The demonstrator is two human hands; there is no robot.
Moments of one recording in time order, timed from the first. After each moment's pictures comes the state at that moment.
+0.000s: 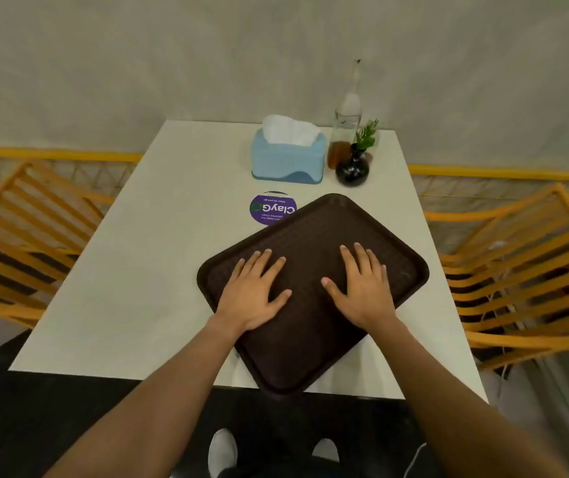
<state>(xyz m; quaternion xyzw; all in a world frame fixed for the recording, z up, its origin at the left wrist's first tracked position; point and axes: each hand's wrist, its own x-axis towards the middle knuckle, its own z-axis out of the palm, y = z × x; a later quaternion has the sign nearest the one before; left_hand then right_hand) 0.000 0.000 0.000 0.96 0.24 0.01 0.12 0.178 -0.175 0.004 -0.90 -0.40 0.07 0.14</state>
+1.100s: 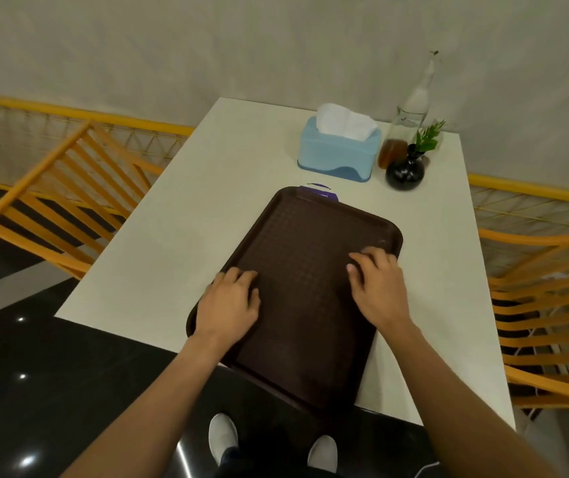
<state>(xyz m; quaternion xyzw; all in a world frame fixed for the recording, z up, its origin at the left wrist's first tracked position) -0.079 -0.007 0.024 0.88 0.45 0.06 0.13 0.177 -0.137 0.004 -0.85 -0.48 -0.02 0.21</state>
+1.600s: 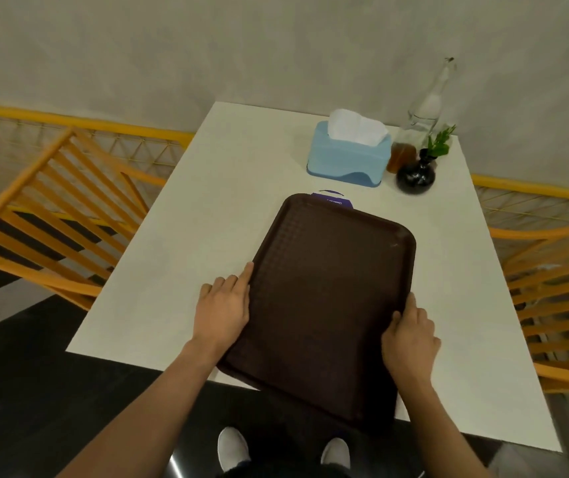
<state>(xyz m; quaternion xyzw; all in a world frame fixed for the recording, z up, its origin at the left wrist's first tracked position) -0.116 0.063 -0.007 0.91 0.39 0.11 0.08 0.100 -0.162 -0.013 -0.96 -0.20 0.04 0.19</state>
